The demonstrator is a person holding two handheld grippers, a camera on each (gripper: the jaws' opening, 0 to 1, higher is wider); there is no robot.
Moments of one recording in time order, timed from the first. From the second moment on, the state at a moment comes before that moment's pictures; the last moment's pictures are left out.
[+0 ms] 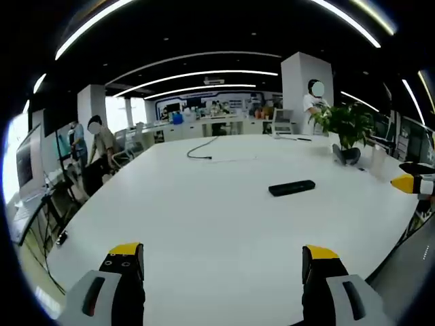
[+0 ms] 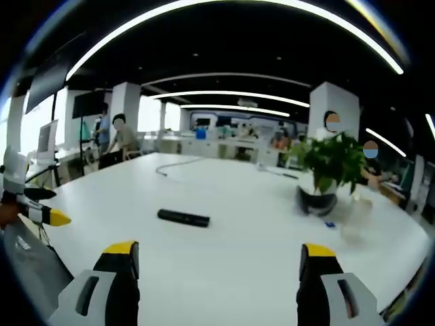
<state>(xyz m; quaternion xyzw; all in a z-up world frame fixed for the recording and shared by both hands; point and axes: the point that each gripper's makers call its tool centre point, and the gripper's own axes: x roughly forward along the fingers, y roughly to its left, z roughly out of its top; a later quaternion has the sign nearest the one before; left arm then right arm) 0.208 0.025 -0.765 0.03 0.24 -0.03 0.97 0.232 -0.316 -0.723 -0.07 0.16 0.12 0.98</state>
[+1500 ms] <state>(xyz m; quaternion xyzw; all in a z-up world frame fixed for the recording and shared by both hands) 0.206 0.022 -0.771 0.04 0.25 -0.04 0.97 0.230 -0.317 -0.731 -0.08 0.18 0.12 0.97</state>
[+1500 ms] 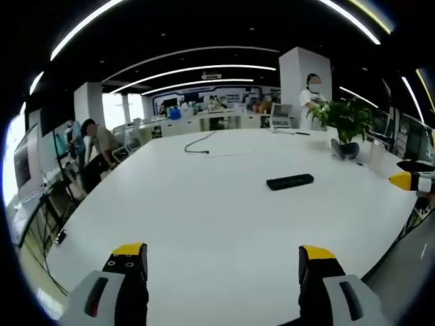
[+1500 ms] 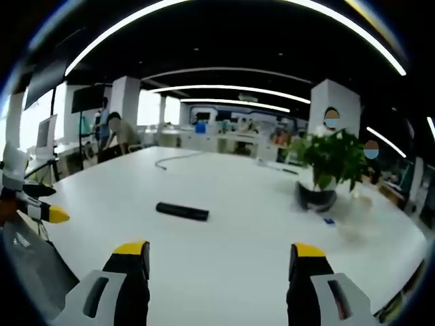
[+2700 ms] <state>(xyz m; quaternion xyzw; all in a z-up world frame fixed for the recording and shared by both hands) 0.207 0.031 -0.774 0.09 0.26 -0.02 0.96 0.222 -0.321 -0.745 -0.08 0.23 0.12 0.96</state>
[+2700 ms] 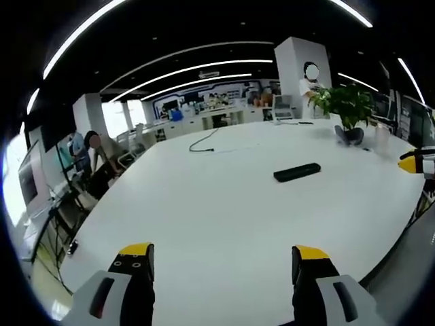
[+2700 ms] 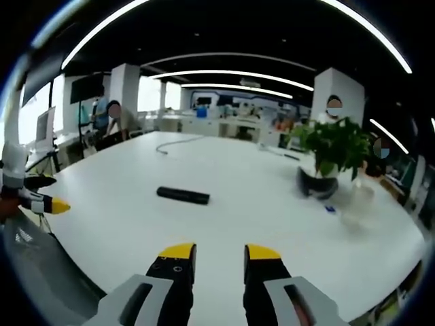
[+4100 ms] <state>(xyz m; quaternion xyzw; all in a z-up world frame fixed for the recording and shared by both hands) 0.215 0.017 -0.776 0.09 0.30 -0.09 0.95 0.207 -0.312 -0.762 -0.09 0.29 0.17 0.94</state>
